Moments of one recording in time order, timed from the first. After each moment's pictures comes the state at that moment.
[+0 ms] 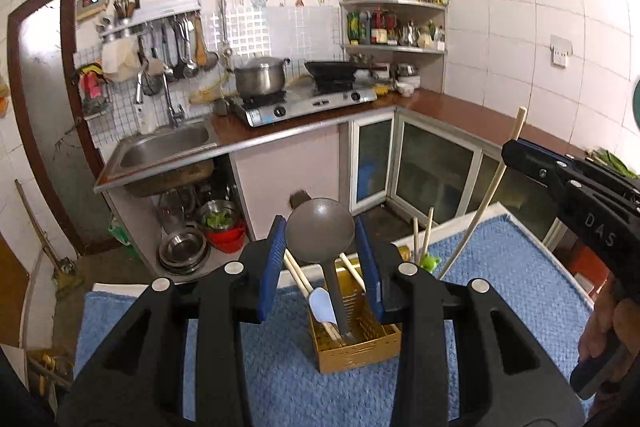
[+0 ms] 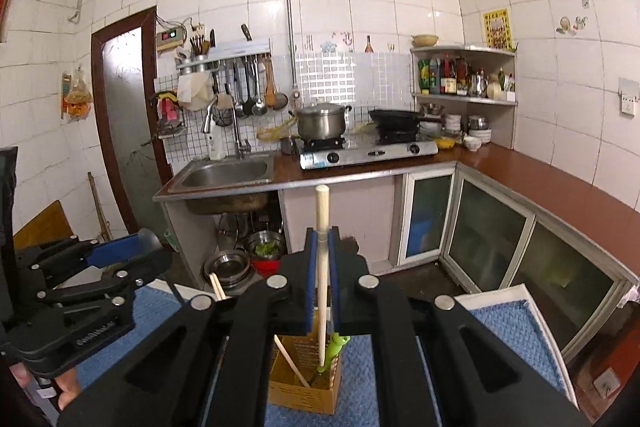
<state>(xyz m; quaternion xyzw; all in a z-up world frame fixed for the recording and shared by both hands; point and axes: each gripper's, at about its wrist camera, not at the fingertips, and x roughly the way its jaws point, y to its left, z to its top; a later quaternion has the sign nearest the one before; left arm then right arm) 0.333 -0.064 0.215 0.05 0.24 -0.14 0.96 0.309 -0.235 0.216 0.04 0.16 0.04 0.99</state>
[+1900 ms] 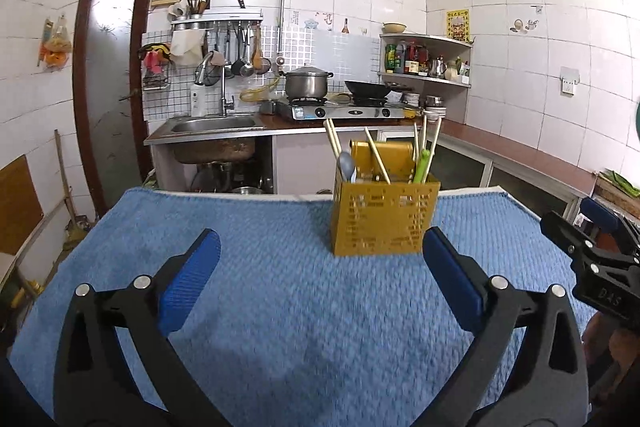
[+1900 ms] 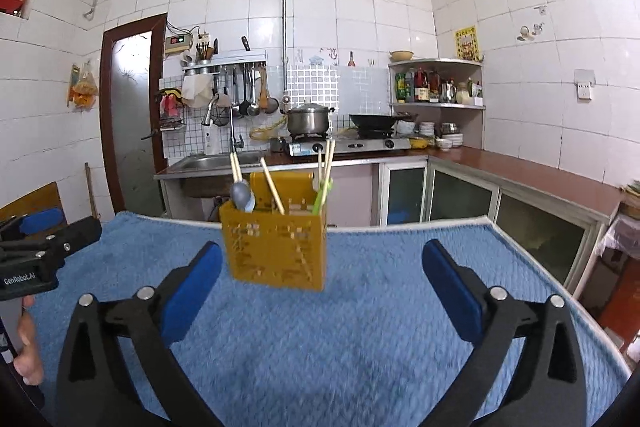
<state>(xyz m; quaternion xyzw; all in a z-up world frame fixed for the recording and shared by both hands) 0.102 0.003 0.087 -0.01 0.17 -0.06 0.98 0.088 -0.226 0.062 0.02 0.10 0.00 0.99</state>
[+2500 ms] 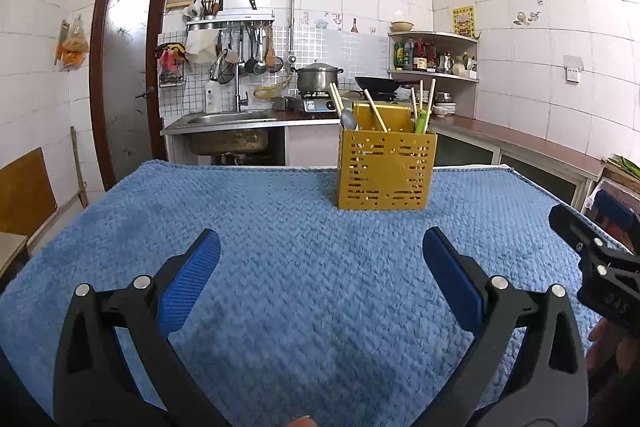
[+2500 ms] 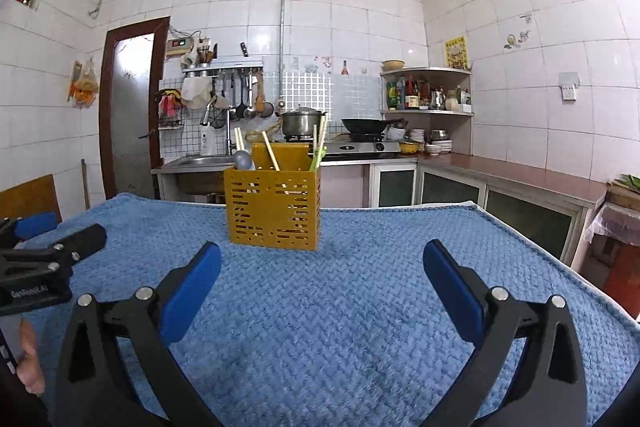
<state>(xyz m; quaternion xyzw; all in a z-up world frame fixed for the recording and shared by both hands) 0.052 -0.006 0.020 -0.01 0.15 -0.04 0.99 0.036 -0.220 0.001 0.01 0.07 -0.01 1.00</state>
